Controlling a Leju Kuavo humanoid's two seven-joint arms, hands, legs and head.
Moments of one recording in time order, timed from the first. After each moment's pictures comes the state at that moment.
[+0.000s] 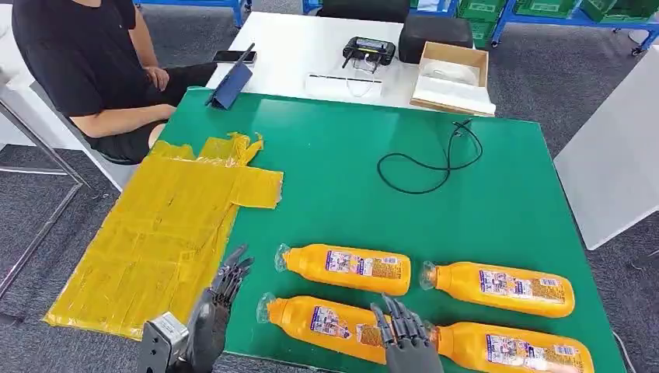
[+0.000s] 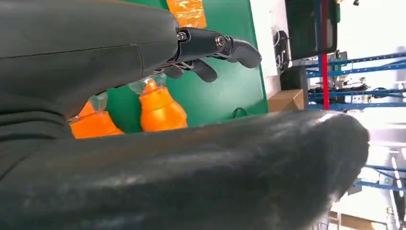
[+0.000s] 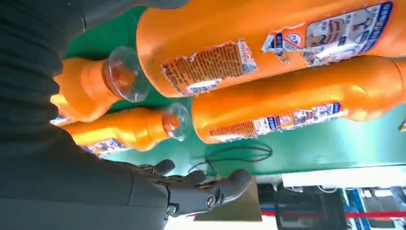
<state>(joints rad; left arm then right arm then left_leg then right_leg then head) 0.43 -0.16 -0.23 -1.91 -0.12 -0.11 -0.32 0.21 -0.37 0.96 -1.88 1.14 -0.34 0.67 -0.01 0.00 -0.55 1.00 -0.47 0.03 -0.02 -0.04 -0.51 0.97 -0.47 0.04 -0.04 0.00</state>
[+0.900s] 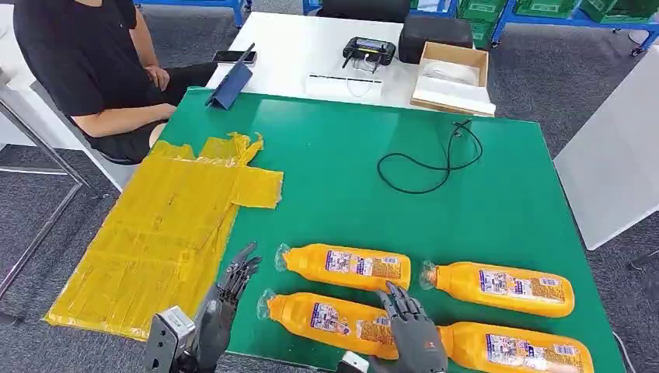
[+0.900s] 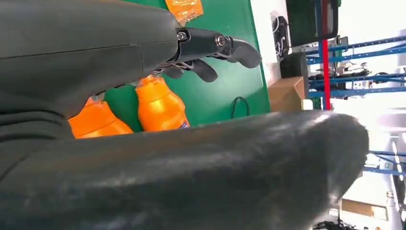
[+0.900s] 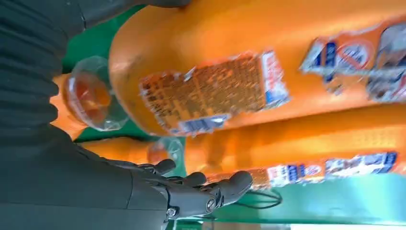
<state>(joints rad) 0.38 -0.12 -0.26 -1.88 -0.09 -0.11 -0.31 0.19 -0.22 0.69 -1.69 1.00 -0.17 0.36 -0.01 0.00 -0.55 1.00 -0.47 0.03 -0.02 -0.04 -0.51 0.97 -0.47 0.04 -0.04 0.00</state>
